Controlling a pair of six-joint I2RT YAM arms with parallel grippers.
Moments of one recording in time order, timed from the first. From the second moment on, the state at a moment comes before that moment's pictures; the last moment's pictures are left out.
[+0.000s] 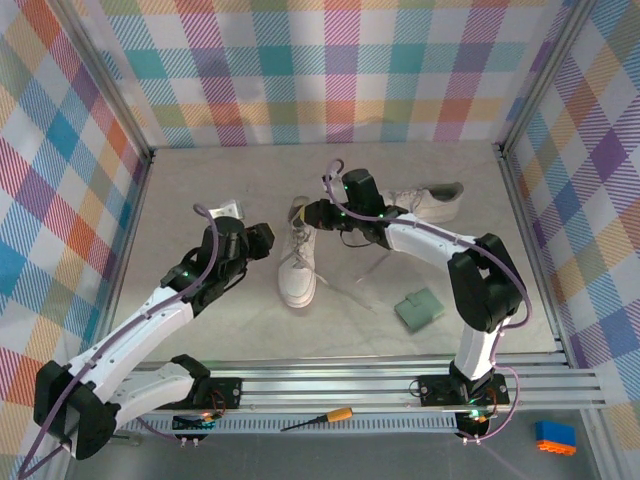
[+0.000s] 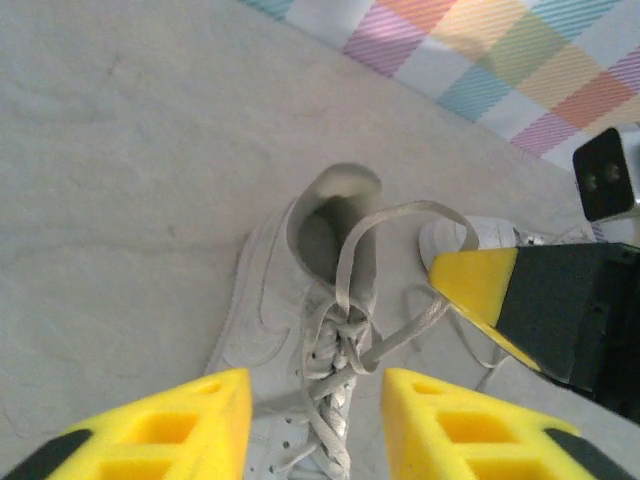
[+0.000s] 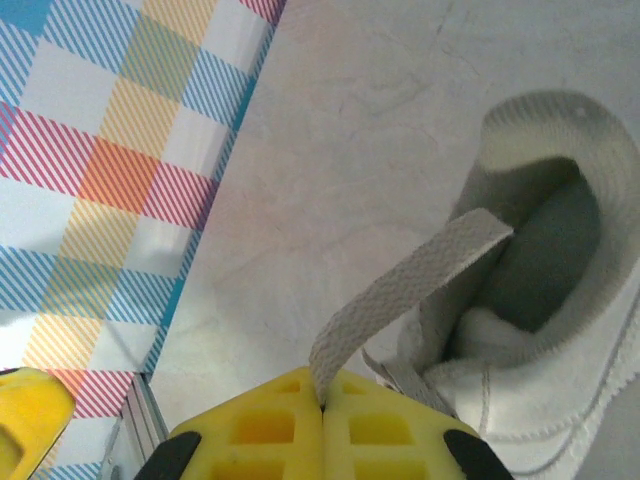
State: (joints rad) left arm -0.55 1.02 0.79 -0.29 -0.17 -0.72; right arm 0.63 1.80 1.25 0.03 -0.51 0.68
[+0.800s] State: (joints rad) left arm -0.48 1.14 0.85 -0.22 -0.06 -0.79; right arm 0.64 1.64 1.04 0.27 -0.70 0.39
